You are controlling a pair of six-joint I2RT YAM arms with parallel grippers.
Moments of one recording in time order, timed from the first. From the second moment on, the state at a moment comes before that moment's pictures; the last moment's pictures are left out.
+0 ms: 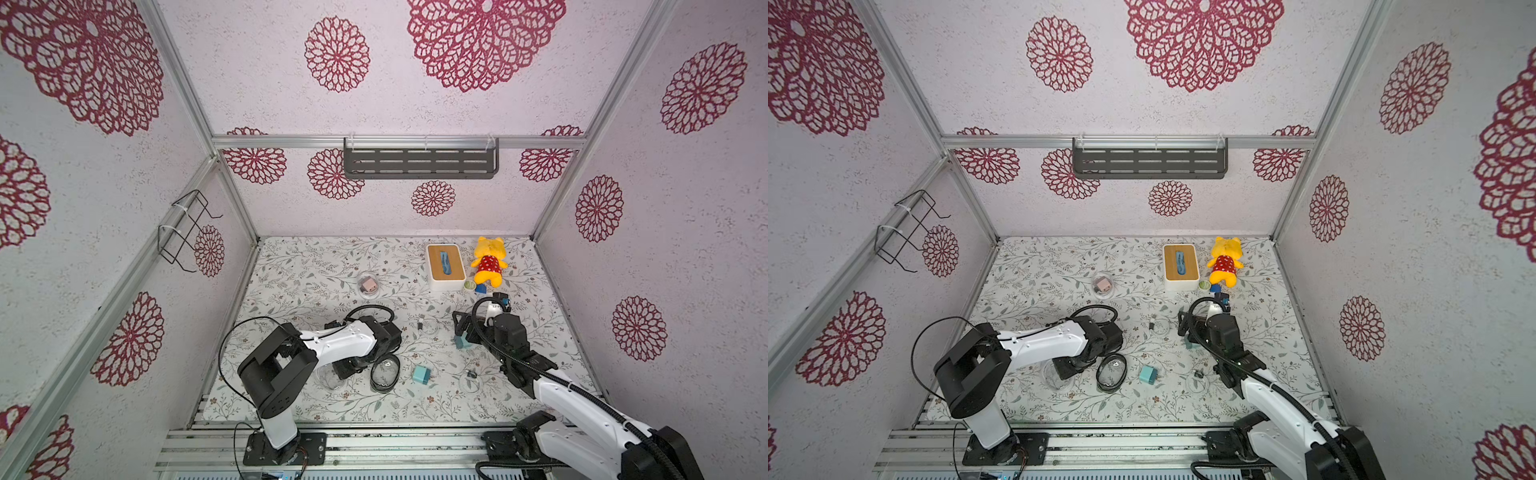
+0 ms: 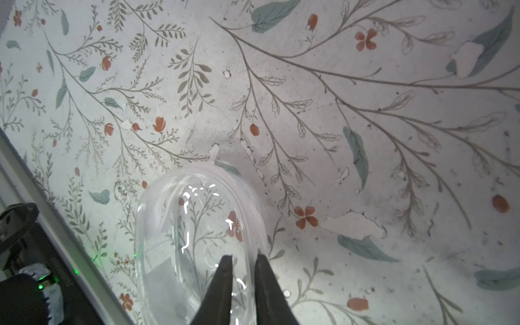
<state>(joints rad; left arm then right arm) -0.86 1.76 1.05 -1.16 -0.45 -1.55 0.44 0.97 0.40 0.10 0.08 0.58</state>
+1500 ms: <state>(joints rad) -0.76 1.30 1.06 -0.74 -0.76 -0.92 0.46 1.35 0.57 0.06 -0.02 0.68</state>
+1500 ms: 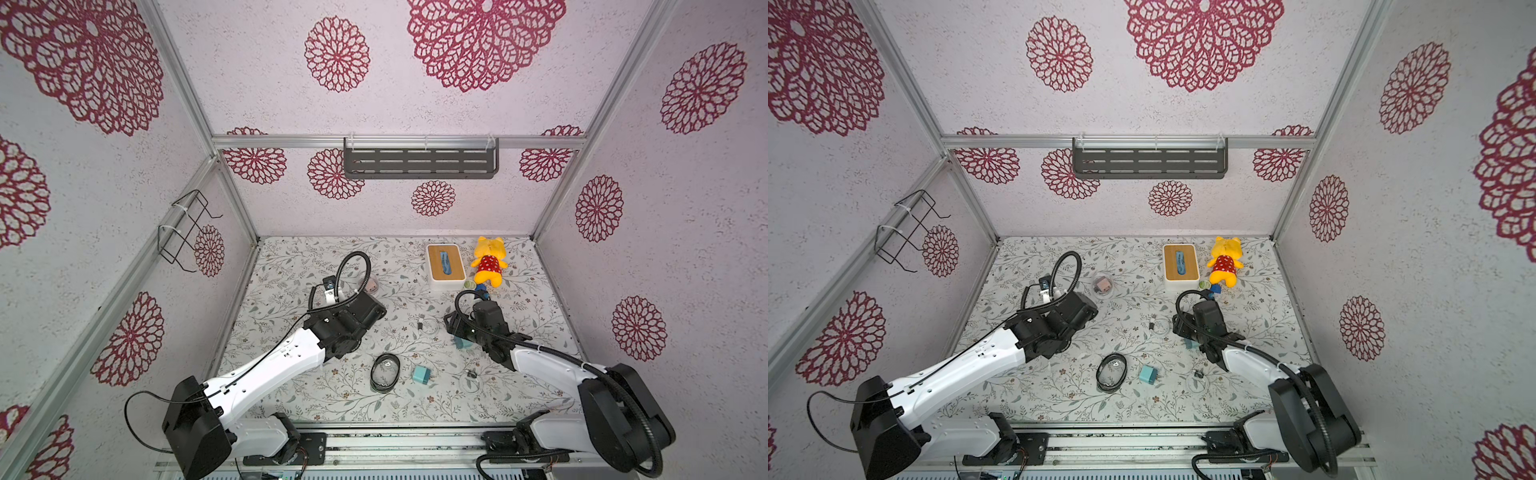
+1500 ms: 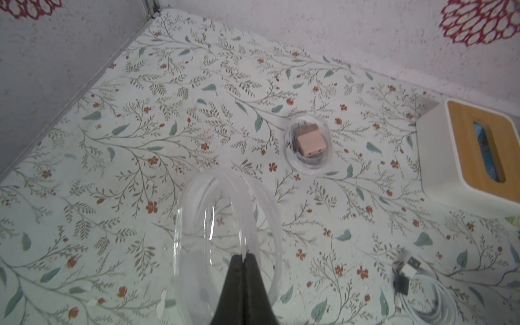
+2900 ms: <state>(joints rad) -0.53 1.42 0.94 -0.16 -0.01 -0.50 0.67 1.58 0.81 -0.19 0.28 0.73</state>
